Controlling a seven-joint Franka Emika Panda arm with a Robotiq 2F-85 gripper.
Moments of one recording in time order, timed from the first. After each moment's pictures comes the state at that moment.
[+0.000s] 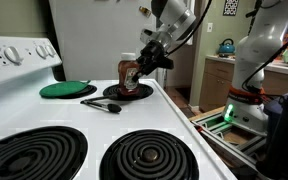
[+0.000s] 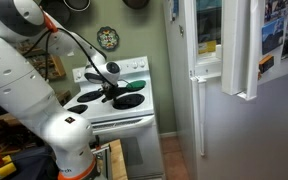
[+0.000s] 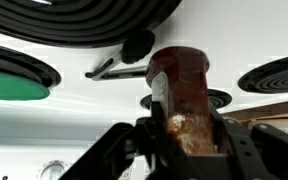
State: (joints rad) arm 0.70 -0.28 0.47 -2.63 1.66 2.52 -2.10
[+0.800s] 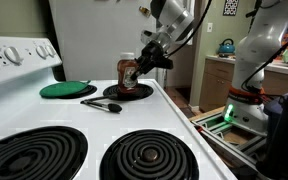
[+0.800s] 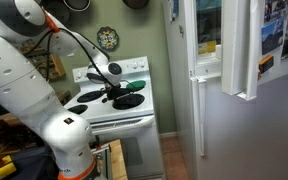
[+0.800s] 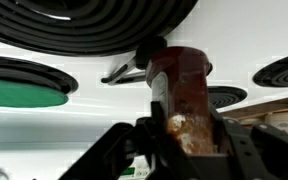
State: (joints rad) arm 0.65 -0.27 0.47 -2.63 1.71 2.52 -2.08
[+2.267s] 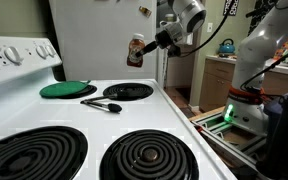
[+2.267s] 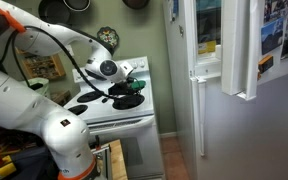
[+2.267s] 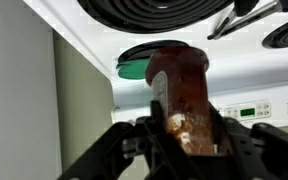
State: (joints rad) arm 0.56 -0.54 0.40 -2.75 1.99 2.67 -1.89
